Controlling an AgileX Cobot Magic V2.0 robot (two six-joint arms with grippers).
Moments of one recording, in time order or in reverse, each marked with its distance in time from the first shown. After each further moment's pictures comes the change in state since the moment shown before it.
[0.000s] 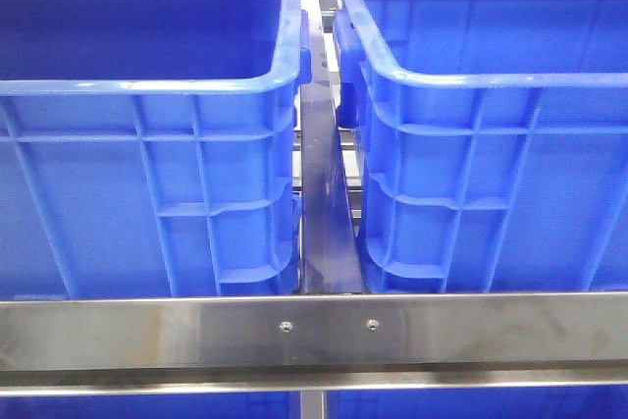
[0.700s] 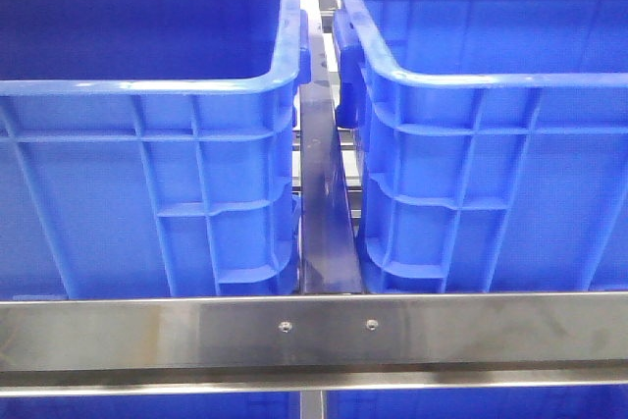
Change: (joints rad) left arm 0.000 0.110 -0.084 -0.060 0.077 0.071; right arm 0.190 0.000 0.000 0.002 -0.003 0.000
